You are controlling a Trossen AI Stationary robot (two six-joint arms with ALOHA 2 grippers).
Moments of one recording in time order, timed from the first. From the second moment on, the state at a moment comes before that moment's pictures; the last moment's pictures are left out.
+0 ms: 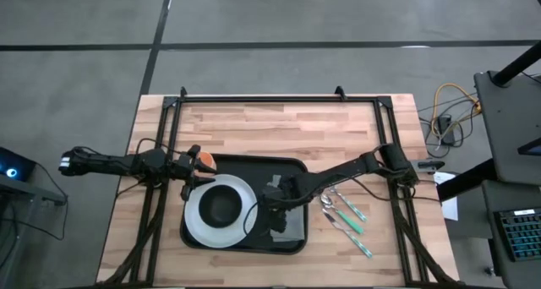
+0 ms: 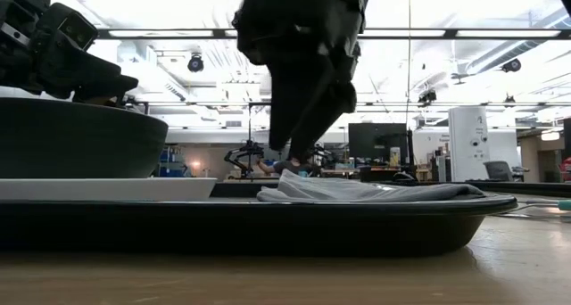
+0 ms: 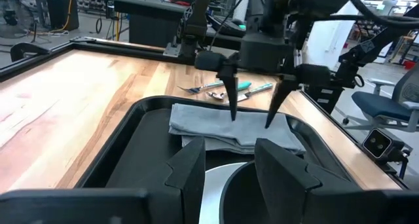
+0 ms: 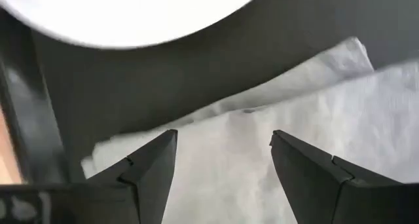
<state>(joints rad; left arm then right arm) -0.07 0.18 0.01 0.02 0.02 -0.17 0.26 2.11 1.67 -0.79 0.05 0.61</state>
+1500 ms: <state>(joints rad) -0.07 0.19 0.01 0.02 0.02 -0.17 0.30 2.16 1.57 -0.75 -0.02 0.50</state>
